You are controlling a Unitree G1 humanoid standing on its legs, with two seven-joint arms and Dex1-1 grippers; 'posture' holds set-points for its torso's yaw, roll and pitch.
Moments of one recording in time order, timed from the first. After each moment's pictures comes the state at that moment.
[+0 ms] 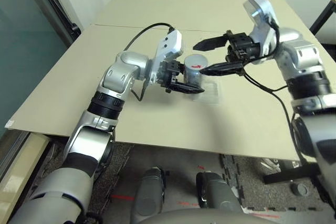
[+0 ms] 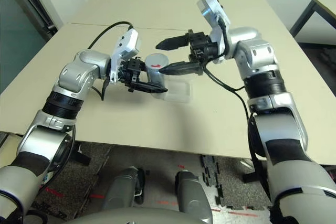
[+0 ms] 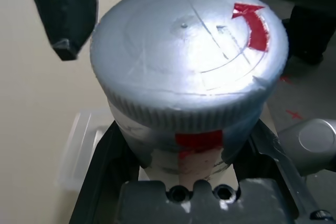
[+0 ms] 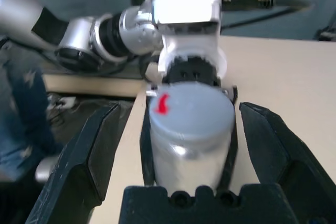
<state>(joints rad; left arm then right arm) -0.89 0.37 -0.24 0.26 -0.25 0.45 -1.36 -0.87 -0.55 0.07 0.14 0.55 0.55 1.40</state>
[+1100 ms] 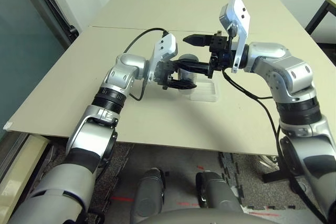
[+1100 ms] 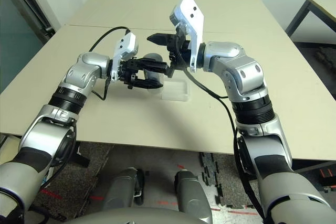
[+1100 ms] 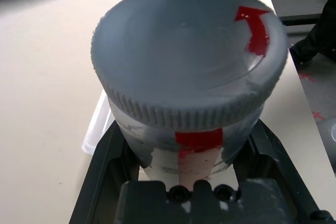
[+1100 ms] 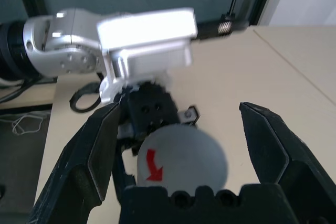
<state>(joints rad) -0.96 0.35 -0.24 0.57 -0.19 0.25 -1.35 -0.84 -0.43 0.14 -0.06 0.42 0.69 0.90</state>
